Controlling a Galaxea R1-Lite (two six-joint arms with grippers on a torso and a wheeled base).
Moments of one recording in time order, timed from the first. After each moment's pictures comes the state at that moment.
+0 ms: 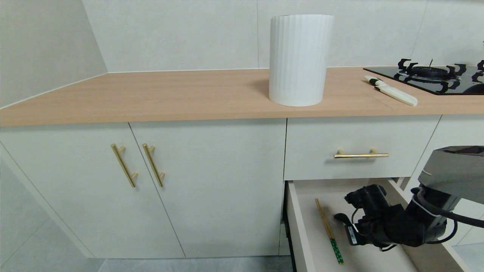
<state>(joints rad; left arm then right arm) 0.00 0.00 0.00 0.00 0.03 0.00 0.28 2.26 -0.71 -0.52 -0.16 0.13</state>
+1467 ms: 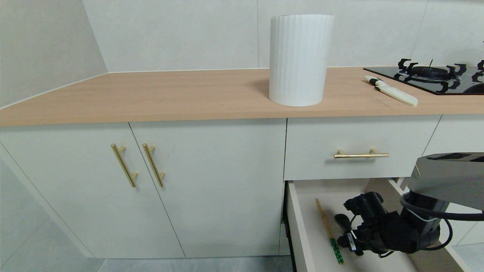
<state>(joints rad) 0.00 0.00 0.00 0.00 0.03 0.00 0.28 2.32 -0.69 -0.59 -0.18 0.14</state>
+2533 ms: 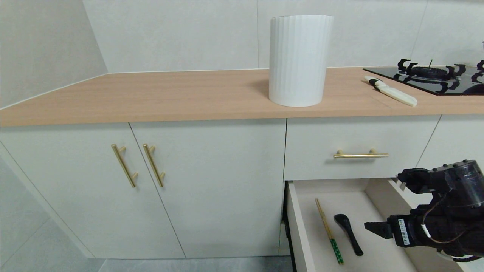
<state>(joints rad) 0.00 0.00 0.00 0.00 0.03 0.00 0.37 1.48 -0.54 -0.13 -0.12 0.22</state>
